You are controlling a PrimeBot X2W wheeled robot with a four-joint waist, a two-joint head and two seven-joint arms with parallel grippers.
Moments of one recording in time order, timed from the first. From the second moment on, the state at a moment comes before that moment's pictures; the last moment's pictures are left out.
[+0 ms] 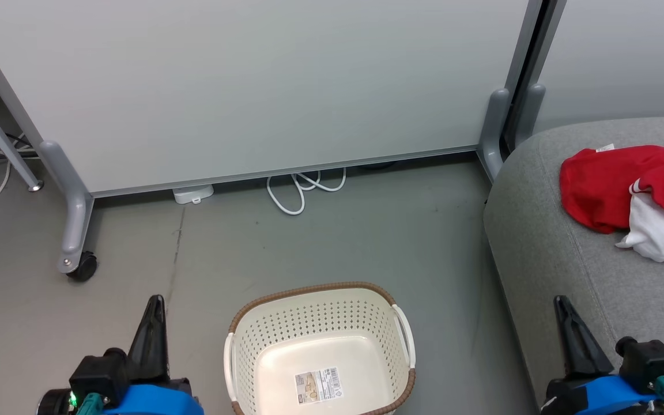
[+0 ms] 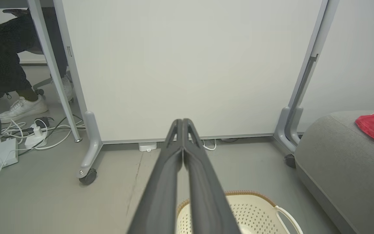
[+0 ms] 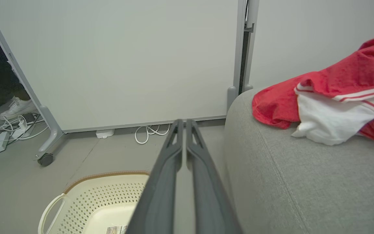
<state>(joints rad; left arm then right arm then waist) -0.01 0.05 0.02 0.28 -0.12 -0.12 -0.26 -0.02 -0.09 -0.04 0.28 0.15 0.13 -0.26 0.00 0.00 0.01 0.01</state>
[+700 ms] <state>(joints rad) -0.01 0.05 0.04 0.28 -0.50 -0.12 -0.16 -0.02 -0.08 -0.06 0.29 0.52 0.13 -0.16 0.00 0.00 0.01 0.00</state>
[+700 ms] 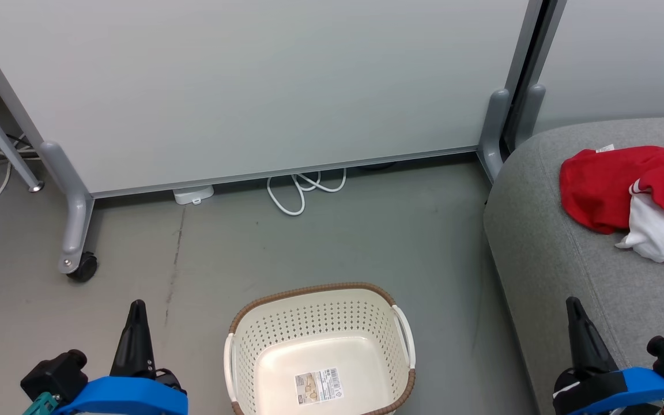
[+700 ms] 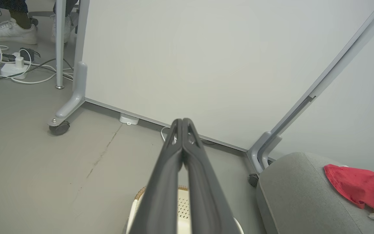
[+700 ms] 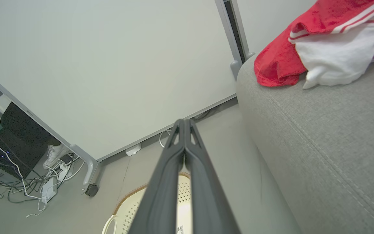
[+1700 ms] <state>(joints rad) -0.05 0.05 0.07 0.27 -0.96 -0.12 -0.05 -0.05 -0.07 -0.08 0.27 0.97 0.13 -0.05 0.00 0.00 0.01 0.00</state>
